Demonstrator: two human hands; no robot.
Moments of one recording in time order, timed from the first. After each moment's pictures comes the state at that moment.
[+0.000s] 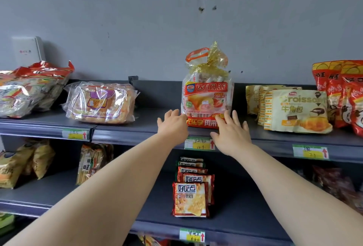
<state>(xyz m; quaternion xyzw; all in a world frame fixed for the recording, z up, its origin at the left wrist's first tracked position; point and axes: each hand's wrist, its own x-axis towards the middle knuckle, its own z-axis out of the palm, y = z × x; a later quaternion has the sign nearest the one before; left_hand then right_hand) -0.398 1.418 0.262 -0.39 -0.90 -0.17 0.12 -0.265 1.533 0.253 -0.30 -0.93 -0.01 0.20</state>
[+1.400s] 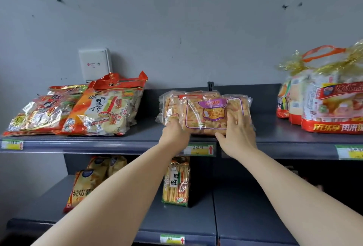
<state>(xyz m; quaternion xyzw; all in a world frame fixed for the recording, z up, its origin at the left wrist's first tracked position) -0.676 1.117 0.267 -0.28 -0.88 -0.39 0.01 -0.553 1.248 0.254 -0.34 -0.89 0.03 0.30</state>
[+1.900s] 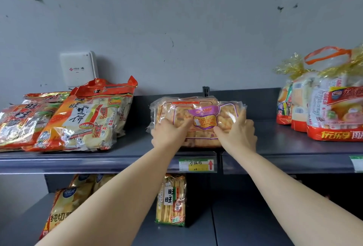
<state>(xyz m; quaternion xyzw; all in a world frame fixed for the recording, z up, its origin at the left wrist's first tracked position) -0.722 1.165 0.273 -0.21 -0.85 -0.47 0.07 -0.596 1.284 0.258 -0.40 -0.79 0.20 0.43</state>
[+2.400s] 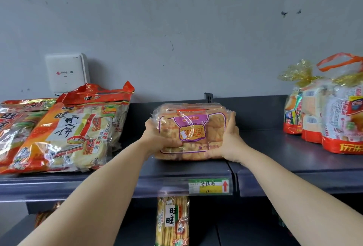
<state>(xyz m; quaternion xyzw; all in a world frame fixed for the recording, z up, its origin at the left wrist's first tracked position) -0.835 1.156 0.278 -0.31 -0.74 -0.58 -0.13 -0.648 1.305 0.274 -0.31 -0.87 0.30 0.24</state>
